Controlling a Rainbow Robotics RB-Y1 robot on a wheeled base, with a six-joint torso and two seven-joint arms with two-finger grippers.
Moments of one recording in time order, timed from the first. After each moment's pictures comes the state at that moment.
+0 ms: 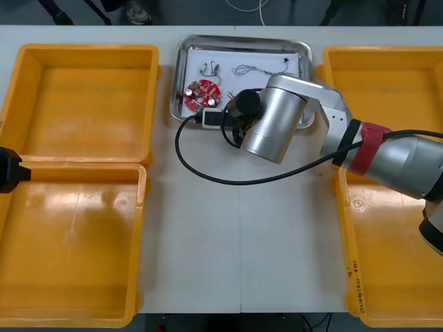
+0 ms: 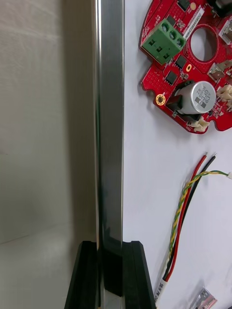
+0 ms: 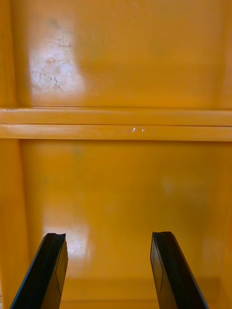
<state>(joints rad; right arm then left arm) -1.08 -0.49 1.05 -1.33 -0.43 1.03 1.90 -0.16 0.68 0.38 -2.30 0.77 1.91 -1.33</state>
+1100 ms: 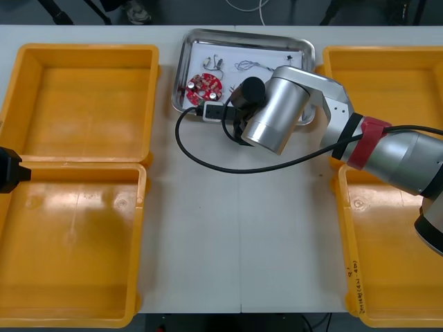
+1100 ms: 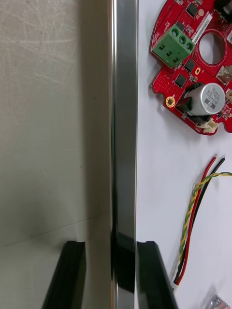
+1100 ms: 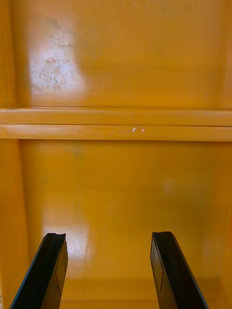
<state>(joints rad) -1.08 -0.47 1.01 -1.28 -0.49 1.01 1.92 -0.16 0.68 0.38 -2.30 0.77 1.91 -1.33</state>
